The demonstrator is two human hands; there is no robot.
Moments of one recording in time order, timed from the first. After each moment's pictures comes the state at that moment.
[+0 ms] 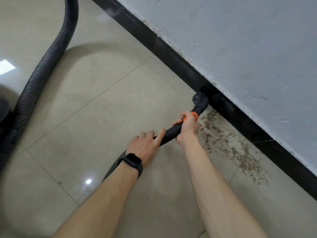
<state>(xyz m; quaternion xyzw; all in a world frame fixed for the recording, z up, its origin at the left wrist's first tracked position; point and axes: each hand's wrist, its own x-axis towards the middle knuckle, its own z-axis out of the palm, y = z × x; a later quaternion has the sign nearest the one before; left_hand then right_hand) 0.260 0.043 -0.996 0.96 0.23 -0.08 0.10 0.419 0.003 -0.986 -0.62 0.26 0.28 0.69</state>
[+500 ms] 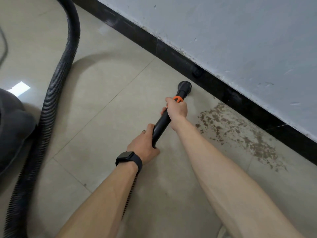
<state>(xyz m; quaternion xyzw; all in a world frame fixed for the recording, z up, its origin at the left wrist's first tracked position) 0.227 0.079 -0.979 0.86 0.34 -0.11 0.36 0.393 0.066 -0.977 -0.71 0.14 0.33 0.60</state>
